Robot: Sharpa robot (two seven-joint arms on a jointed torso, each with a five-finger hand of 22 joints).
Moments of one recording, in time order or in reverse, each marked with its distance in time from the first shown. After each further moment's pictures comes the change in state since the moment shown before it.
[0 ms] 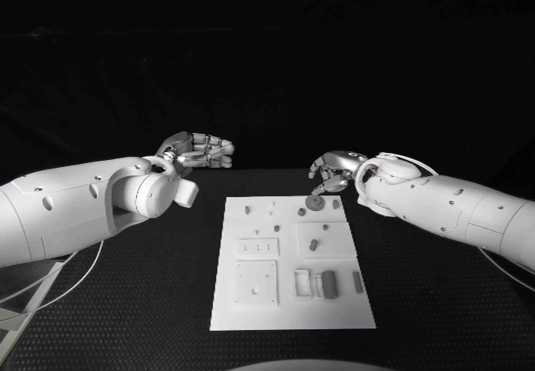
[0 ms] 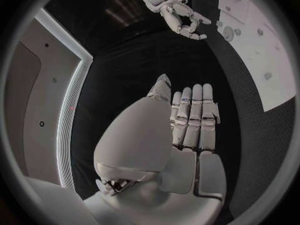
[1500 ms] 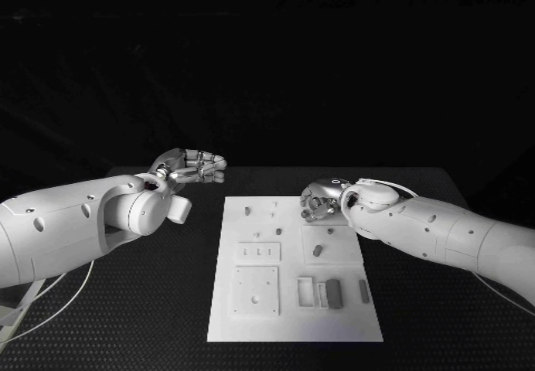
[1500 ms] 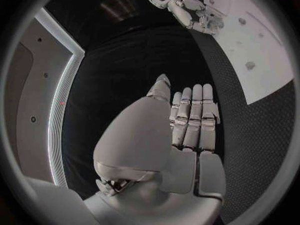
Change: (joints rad) left arm -0.005 0.004 0.000 -0.013 -0.005 0.001 0.004; left_hand -0.009 -0.001 0.000 0.000 0.000 -0.004 0.004 -0.011 -0.006 0.003 0.003 -0.011 -0.003 0.000 0.000 -0.008 0.004 -0.010 0.000 0.000 -0.007 -0.001; right arm -0.053 0.025 0.000 -0.010 -0.144 0.035 -0.043; right_hand -0.004 0.004 0.026 -0.001 0.000 0.006 0.005 -0.028 -0.011 0.006 0.002 0.088 0.053 0.021 0.009 0.108 0.073 0.001 -0.013 -0.025 0.139 0.000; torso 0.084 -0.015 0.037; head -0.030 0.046
